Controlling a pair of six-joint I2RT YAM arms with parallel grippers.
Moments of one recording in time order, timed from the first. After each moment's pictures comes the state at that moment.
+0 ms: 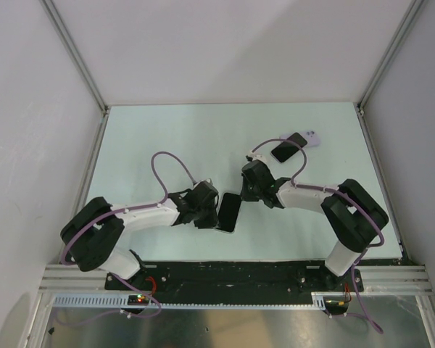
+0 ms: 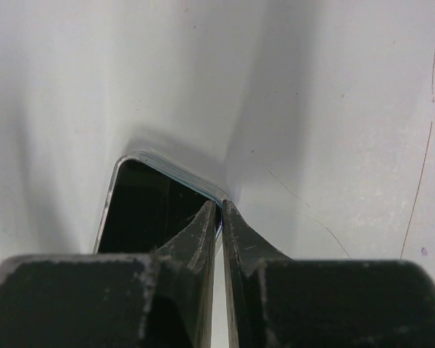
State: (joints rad) left arm -0.85 1.48 0.70 -0.29 0.00 -0.91; right arm 0.74 1.69 0.88 -0.04 0.10 0.65
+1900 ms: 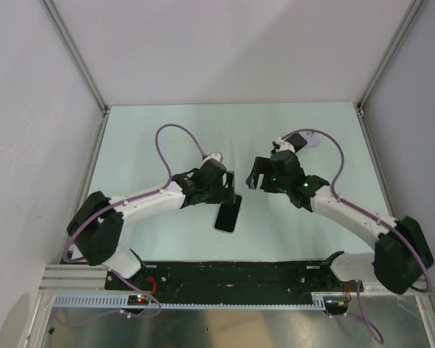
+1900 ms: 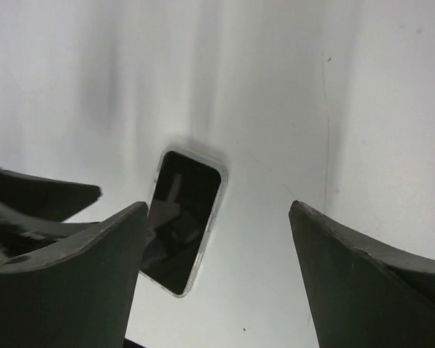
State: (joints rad) left arm -0.82 1.50 0.94 -0.36 -0.14 -0.72; right arm 0.64 1.33 0.87 -0.25 0.10 0.65
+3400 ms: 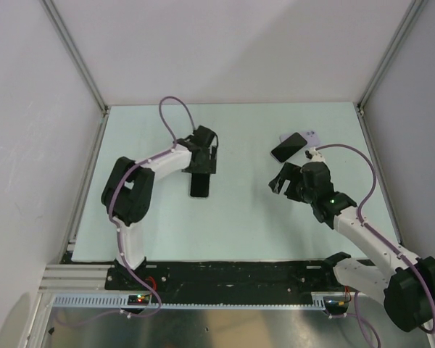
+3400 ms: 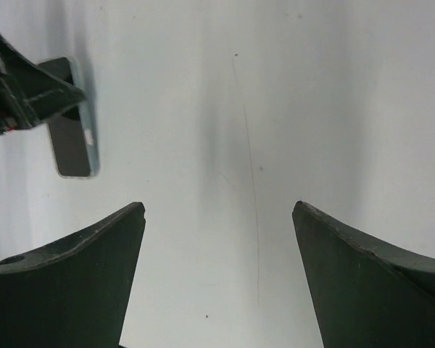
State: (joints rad) left arm -0.56 1.94 1.36 -0.51 -0.23 -0.42; right arm 0.43 1.01 0.62 -0.22 0.02 0.67
